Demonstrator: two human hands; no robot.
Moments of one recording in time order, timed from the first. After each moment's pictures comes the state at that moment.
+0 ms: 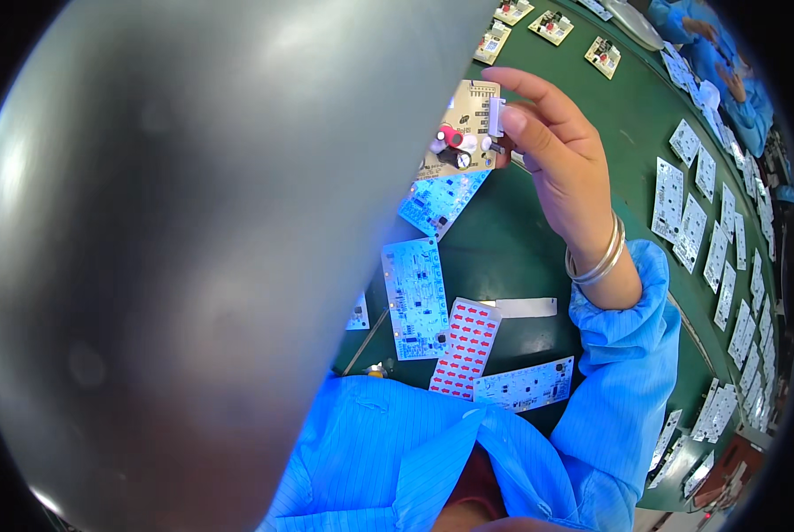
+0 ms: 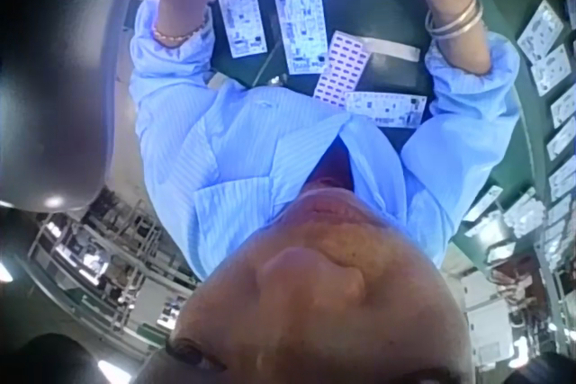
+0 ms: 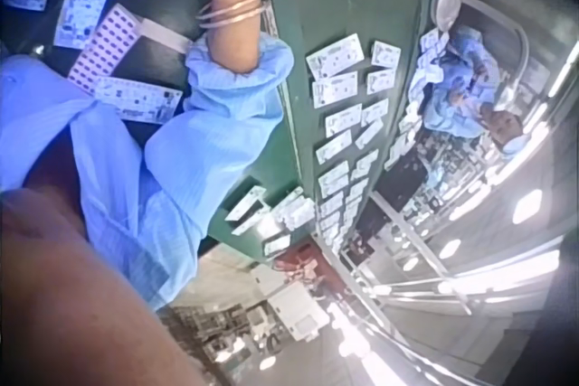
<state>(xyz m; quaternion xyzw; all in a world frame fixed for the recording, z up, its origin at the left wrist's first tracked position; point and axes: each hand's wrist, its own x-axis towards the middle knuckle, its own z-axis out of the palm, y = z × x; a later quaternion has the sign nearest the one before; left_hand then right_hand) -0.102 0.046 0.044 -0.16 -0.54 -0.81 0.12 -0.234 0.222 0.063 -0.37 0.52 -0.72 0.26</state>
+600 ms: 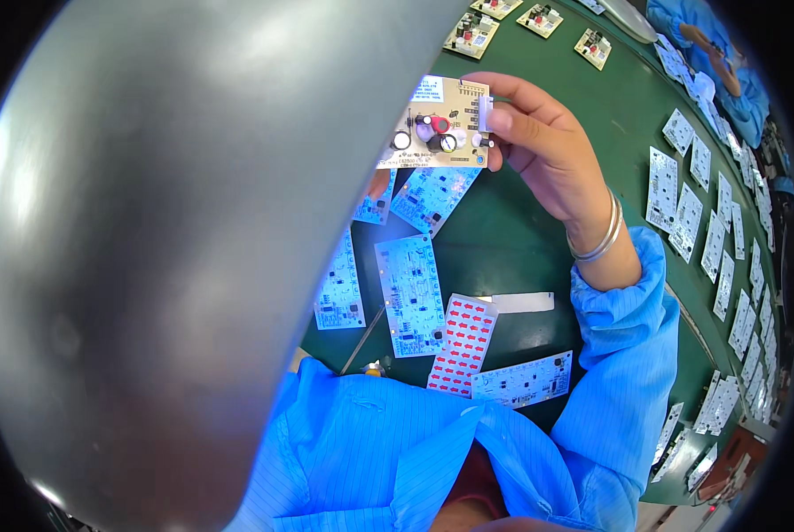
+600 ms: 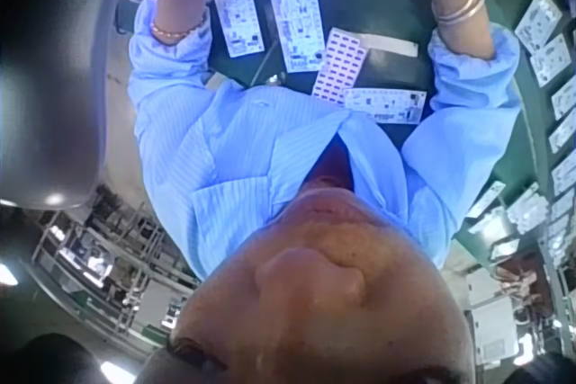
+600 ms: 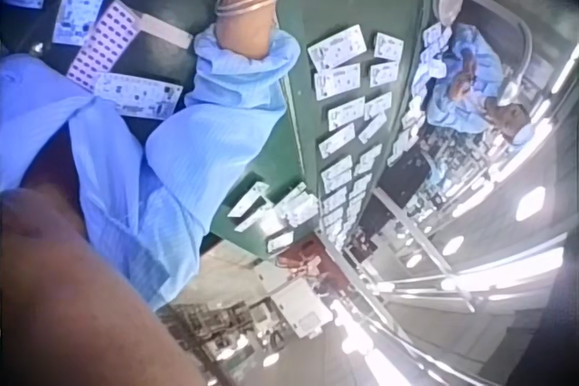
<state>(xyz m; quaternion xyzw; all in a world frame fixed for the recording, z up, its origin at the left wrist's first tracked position) -0.120 0.044 0.041 -0.14 -0.51 -0.85 0.07 -0.250 0.227 0.058 -0.31 0.48 -0.72 0.39</state>
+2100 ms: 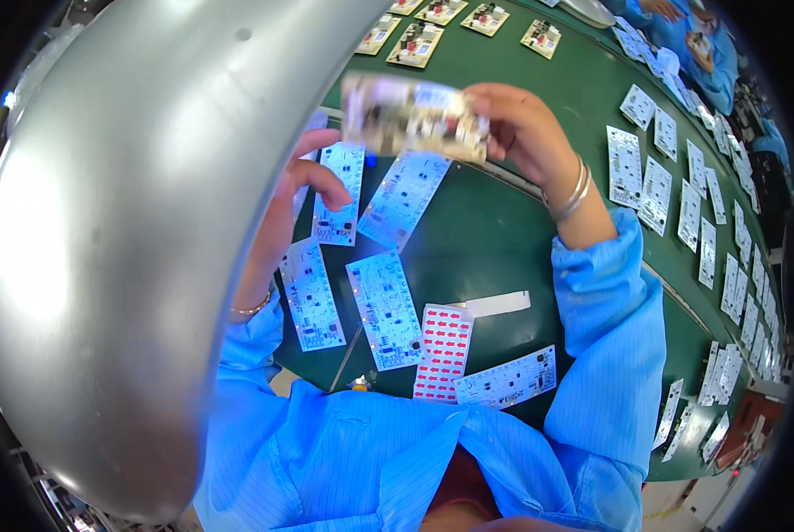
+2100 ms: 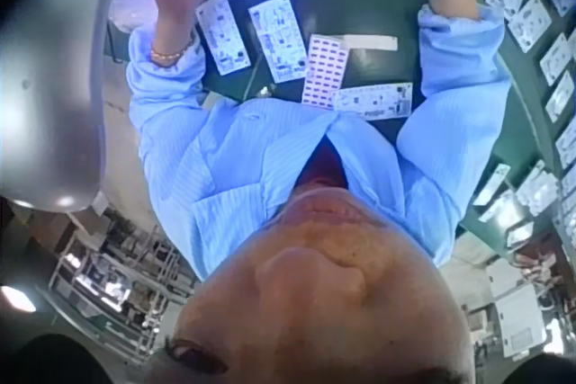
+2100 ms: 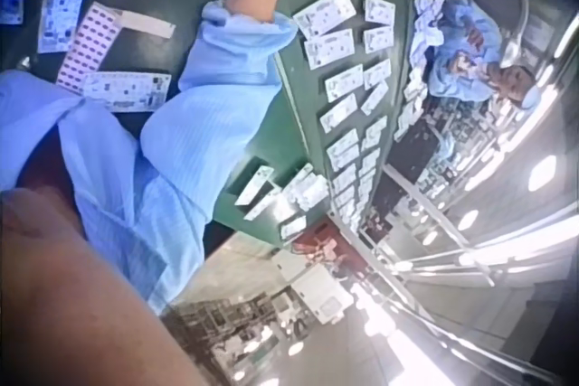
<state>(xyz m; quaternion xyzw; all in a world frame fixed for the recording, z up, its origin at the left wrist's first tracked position) -0.121 0.035 0.030 -0.05 -0.70 -0.68 0.19 -0.298 0.243 0.043 -0.27 0.54 -0.67 0.43</state>
